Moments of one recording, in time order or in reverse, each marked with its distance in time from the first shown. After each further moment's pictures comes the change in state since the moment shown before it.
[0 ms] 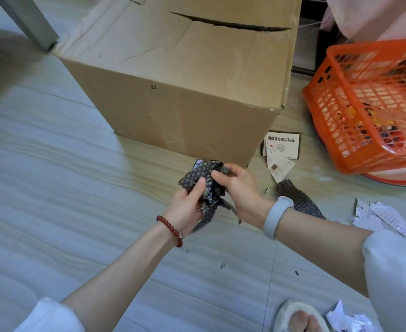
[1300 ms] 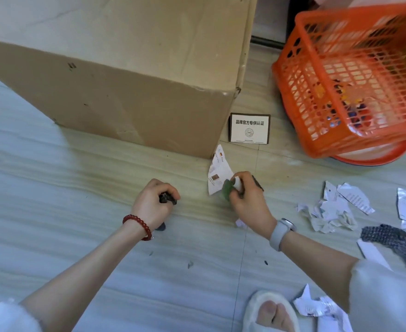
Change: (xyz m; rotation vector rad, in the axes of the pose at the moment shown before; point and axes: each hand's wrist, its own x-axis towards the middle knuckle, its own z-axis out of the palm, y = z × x) left_hand 0.051 -0.033 -0.005 0.932 0.088 0.240; right_hand 0.008 0.053 -0.117 -0.710 0.149 -0.238
